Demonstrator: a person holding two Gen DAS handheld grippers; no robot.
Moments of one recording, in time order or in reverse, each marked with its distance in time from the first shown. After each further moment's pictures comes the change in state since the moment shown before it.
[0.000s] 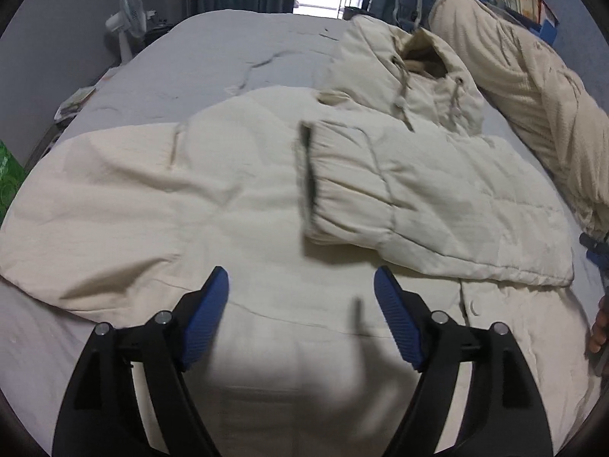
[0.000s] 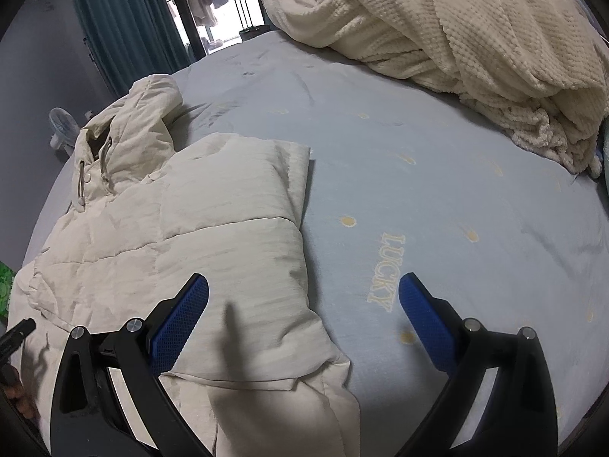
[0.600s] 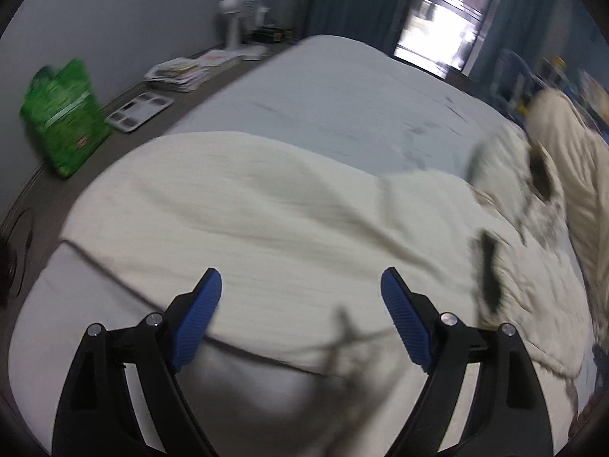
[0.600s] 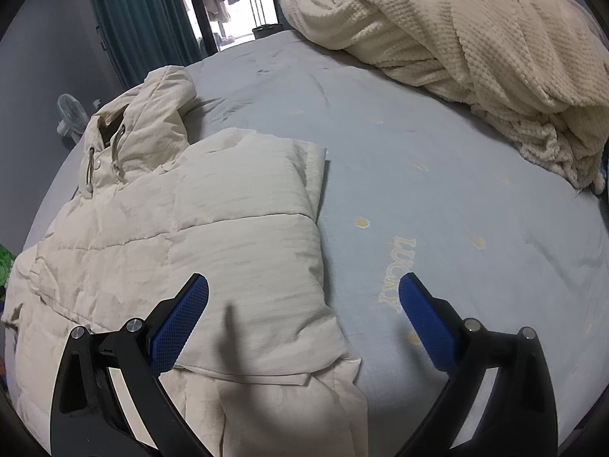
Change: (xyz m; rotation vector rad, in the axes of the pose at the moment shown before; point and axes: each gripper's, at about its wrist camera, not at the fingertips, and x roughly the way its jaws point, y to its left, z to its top) left arm -0.048 0.168 0.010 -0.332 -0.111 0.190; right arm -0.004 0.016 -0.003 -0.070 -0.011 -0.006
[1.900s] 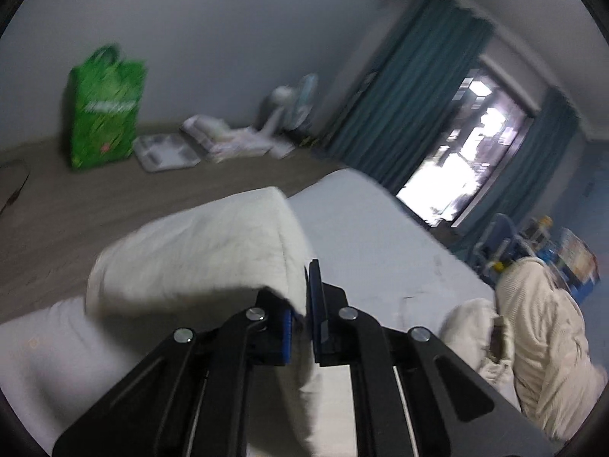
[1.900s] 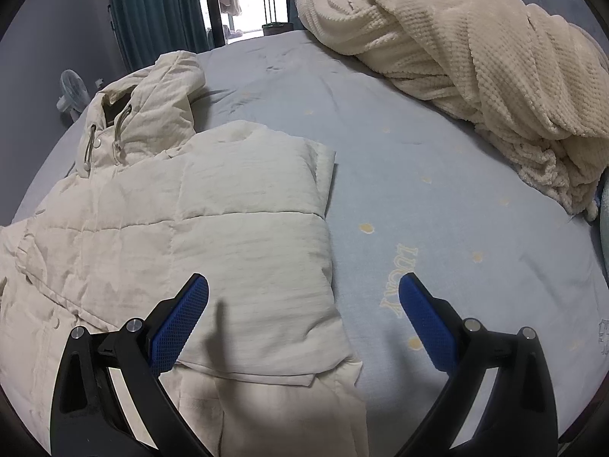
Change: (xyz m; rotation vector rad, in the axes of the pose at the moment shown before) left arm -0.075 0.089 0.035 -0.335 -0.440 -0.175; right arm 0.001 0.013 -0.003 -0.076 0.005 -0.048
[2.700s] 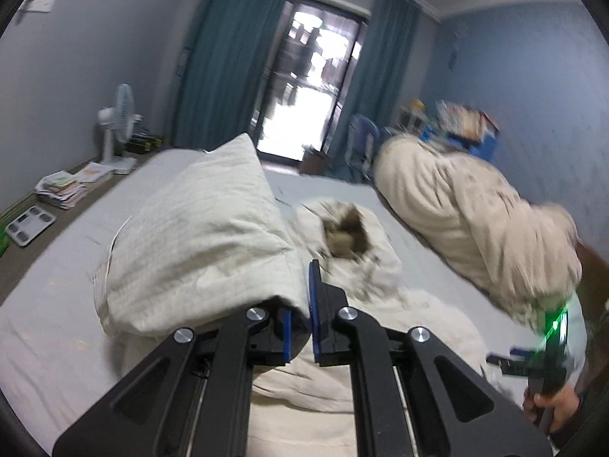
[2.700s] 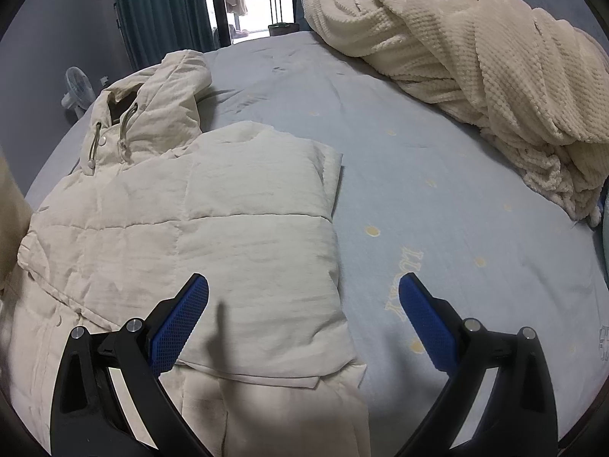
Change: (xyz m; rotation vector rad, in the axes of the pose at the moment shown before) left arm -0.023 -0.262 -0.146 0.494 0.151 -0.404; right arm -0.001 0.005 0.001 -0.017 -0.007 0.013
